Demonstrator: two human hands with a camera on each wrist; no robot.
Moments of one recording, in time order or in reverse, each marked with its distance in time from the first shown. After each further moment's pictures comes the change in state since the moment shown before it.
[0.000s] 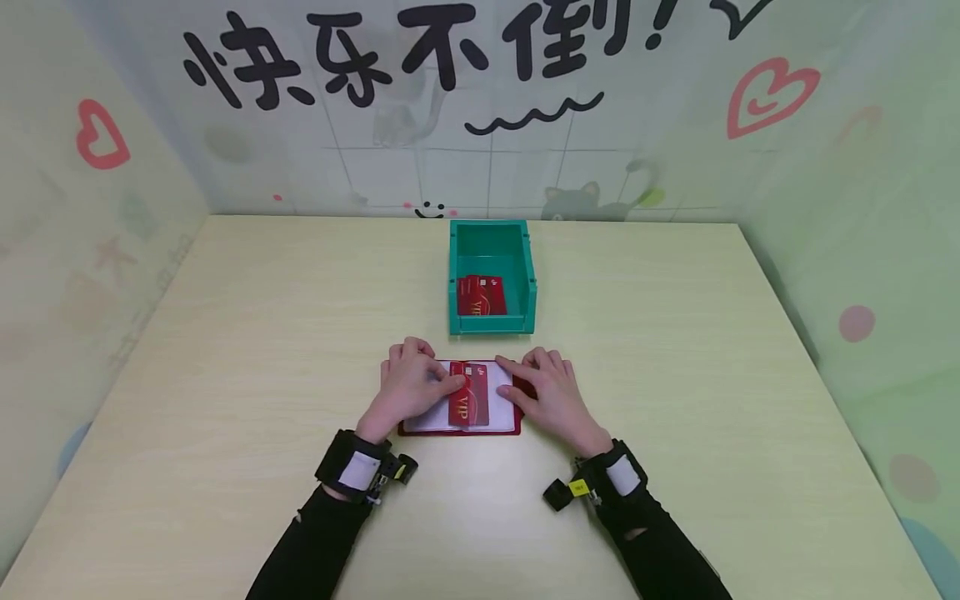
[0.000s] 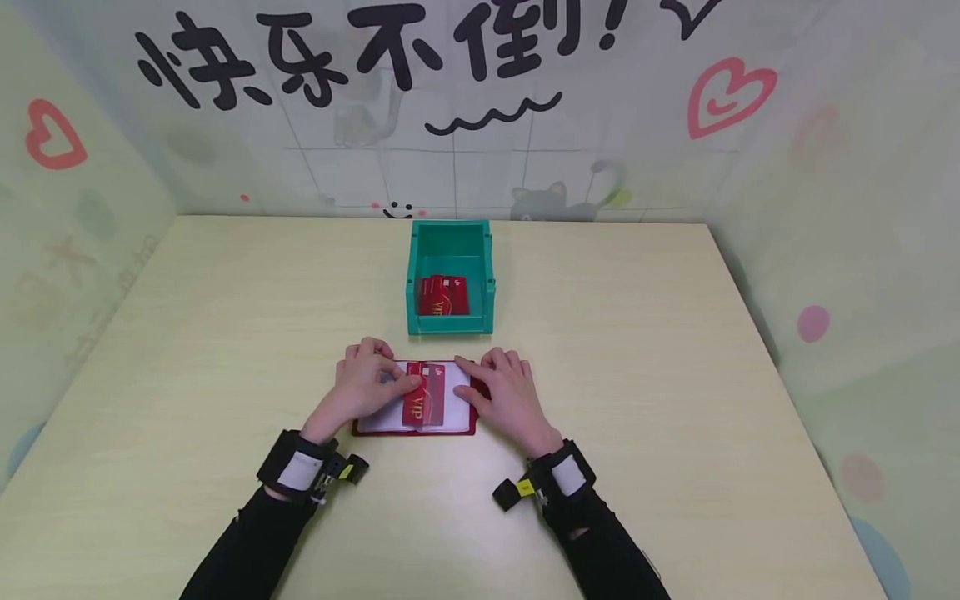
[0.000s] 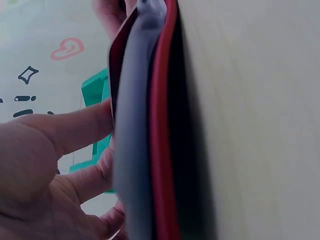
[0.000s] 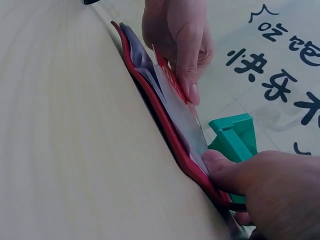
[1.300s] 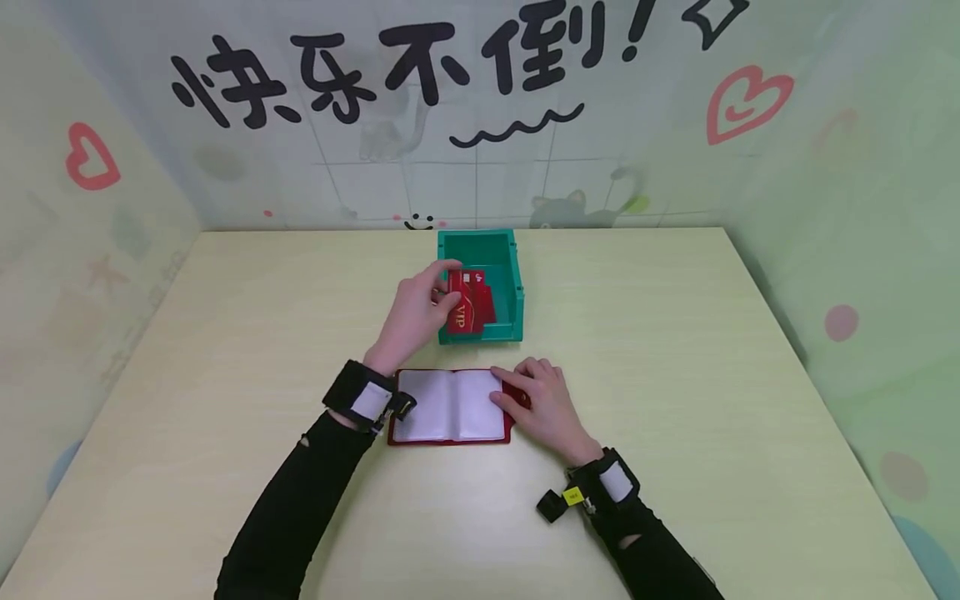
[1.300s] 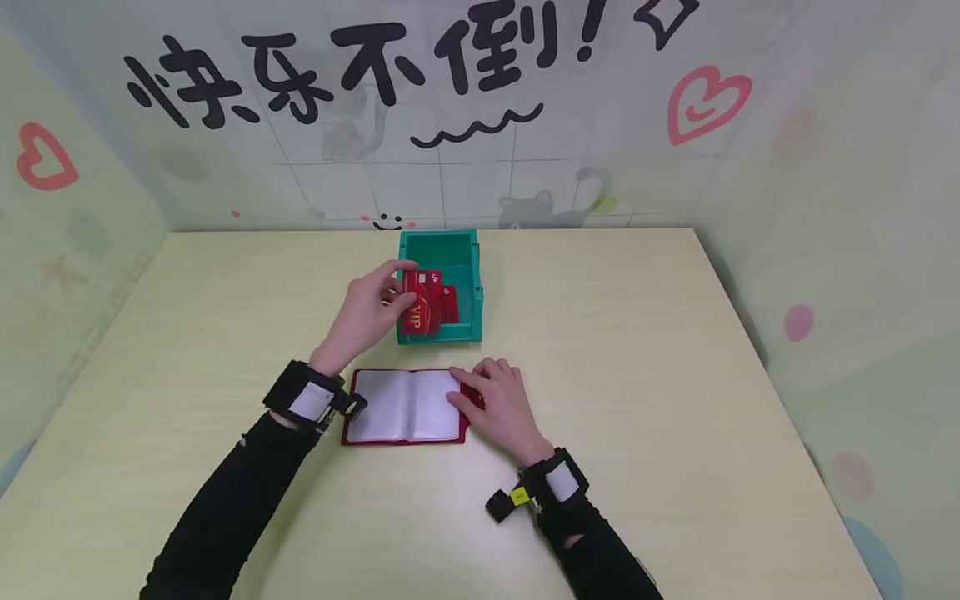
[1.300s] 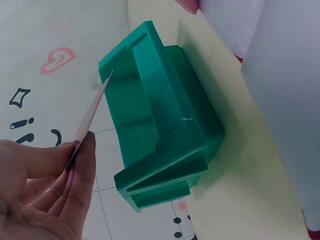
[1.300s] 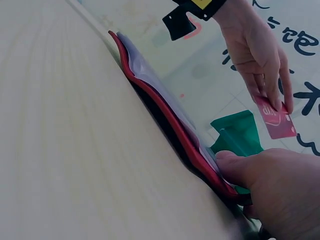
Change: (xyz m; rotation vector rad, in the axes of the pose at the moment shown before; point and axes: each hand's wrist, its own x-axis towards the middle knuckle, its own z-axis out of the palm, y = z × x) left_hand 0.059 0.060 -0.046 -0.138 0.216 0.318; right_hand -0.006 0.009 0.005 0.070 0.151 -0.094
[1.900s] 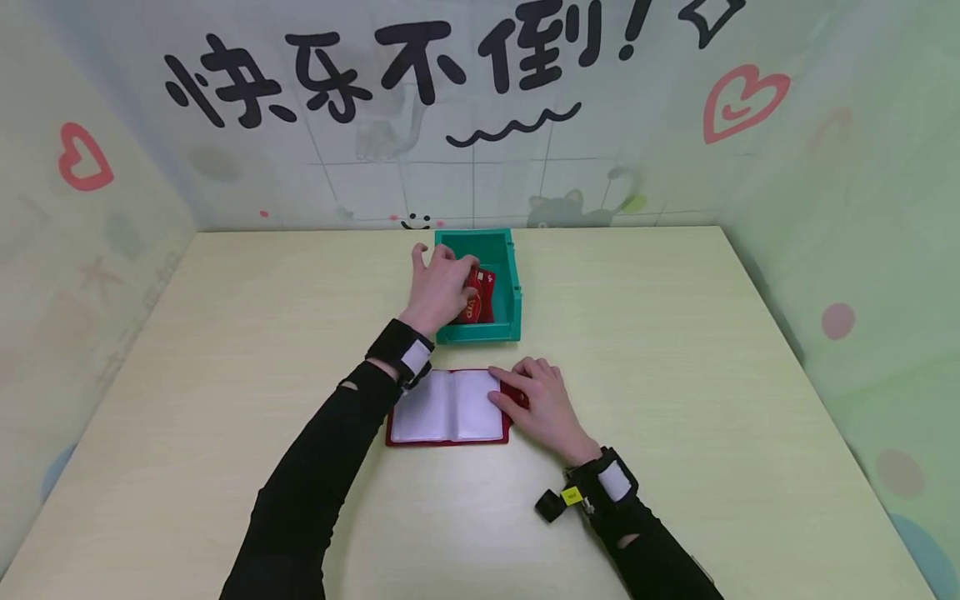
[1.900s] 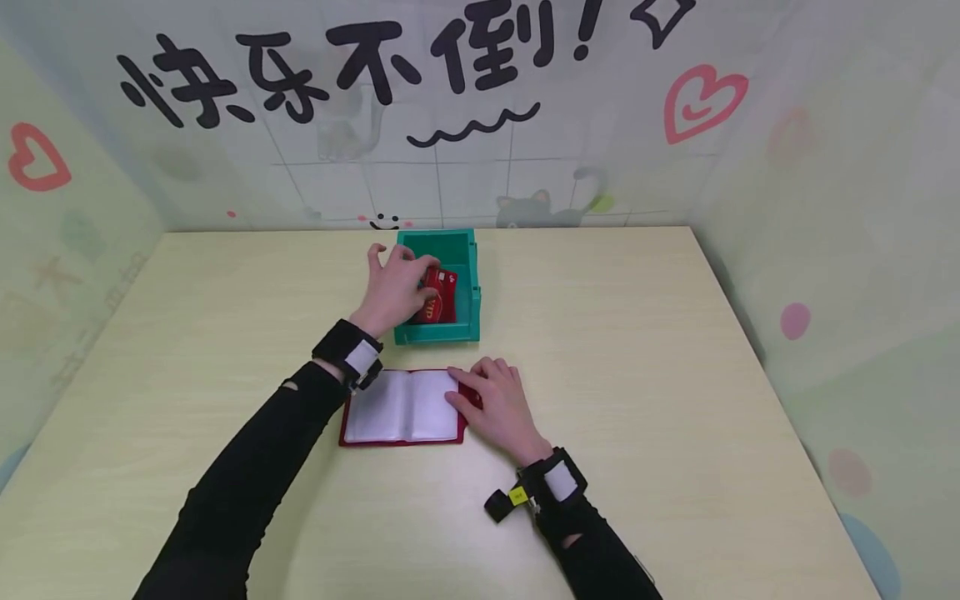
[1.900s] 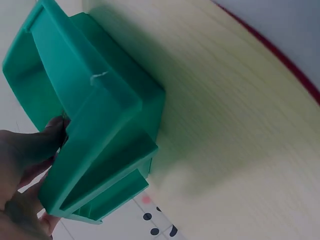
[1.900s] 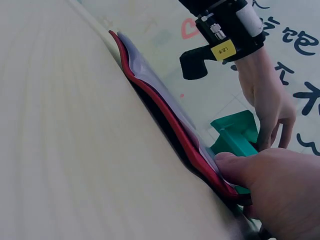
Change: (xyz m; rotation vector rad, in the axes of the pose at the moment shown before) left_hand 0.055 -0.008 0.033 0.592 -0.099 0.063; right_hand -0.001 0.001 0.000 0.003 0.016 -0.014
